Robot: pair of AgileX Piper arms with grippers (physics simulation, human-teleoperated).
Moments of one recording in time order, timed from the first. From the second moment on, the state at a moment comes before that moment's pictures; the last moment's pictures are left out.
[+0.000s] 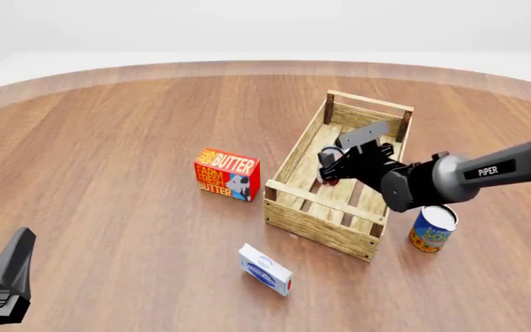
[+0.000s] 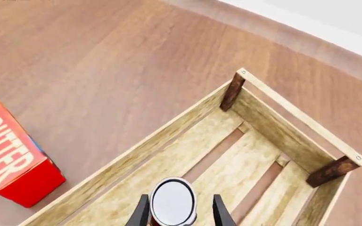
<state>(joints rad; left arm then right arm) 0.00 0.00 0.00 0.00 0.00 0.30 1.96 -0.95 -0.50 -0.17</state>
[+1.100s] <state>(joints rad) 0.00 0.00 0.00 0.00 0.00 0.28 1.69 -0.75 -0.51 -0.16</state>
